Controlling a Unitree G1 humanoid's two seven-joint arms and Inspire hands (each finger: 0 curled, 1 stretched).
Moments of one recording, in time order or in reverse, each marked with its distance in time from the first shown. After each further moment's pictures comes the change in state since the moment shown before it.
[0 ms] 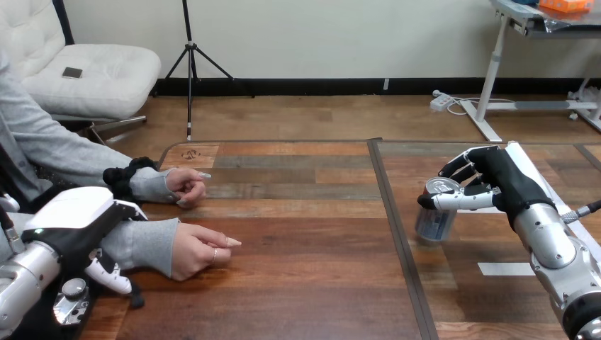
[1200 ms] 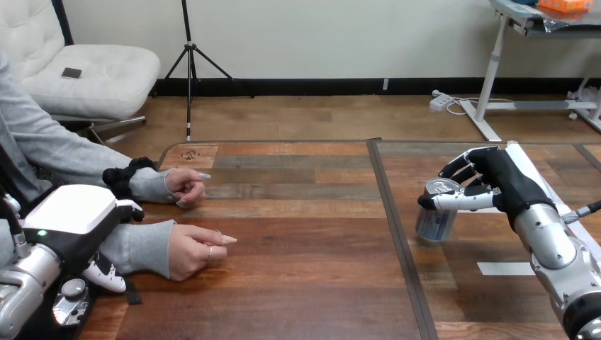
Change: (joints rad) left arm 0.014 -0.005 -0.005 -0.022 0.213 0.076 0.149; right arm -0.001 0.000 0.000 0.004 0.000 0.000 0.002
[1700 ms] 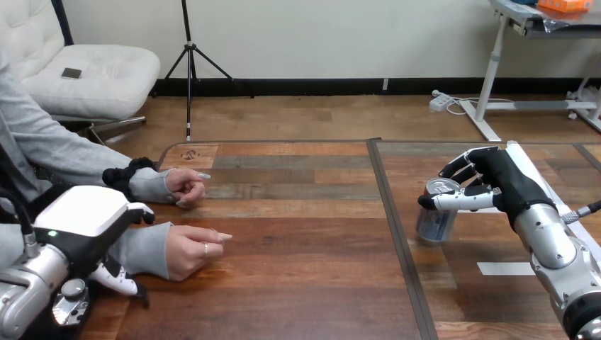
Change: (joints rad) left arm 0.022 0.000 0.005 -0.067 0.029 0.001 -0.033; right arm -0.001 0.000 0.000 0.000 0.001 0.003 0.000
